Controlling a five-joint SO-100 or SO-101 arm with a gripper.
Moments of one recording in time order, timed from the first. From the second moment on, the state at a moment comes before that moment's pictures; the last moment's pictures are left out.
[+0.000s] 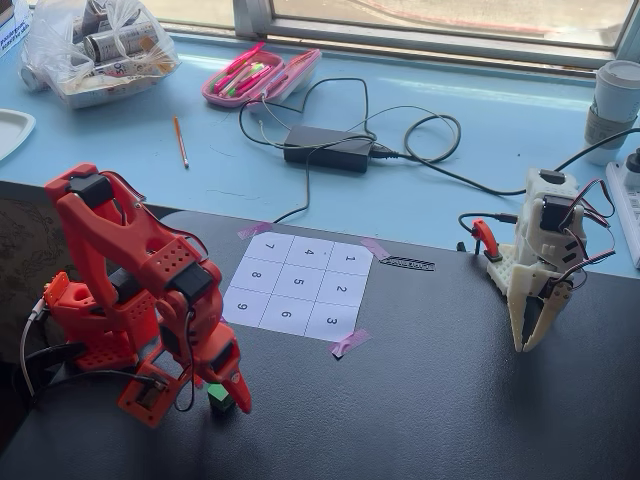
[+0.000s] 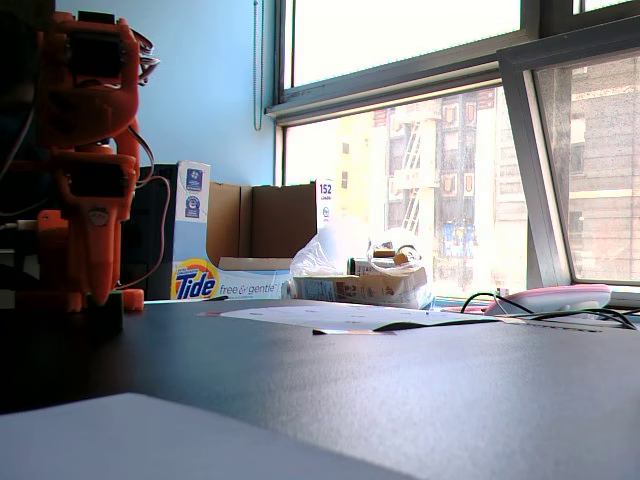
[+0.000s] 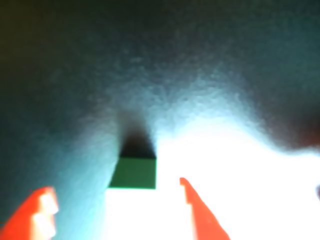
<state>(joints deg) 25.3 111.5 127.1 61.5 0.5</state>
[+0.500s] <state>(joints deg) 25.3 111.2 127.1 60.8 -3.0</state>
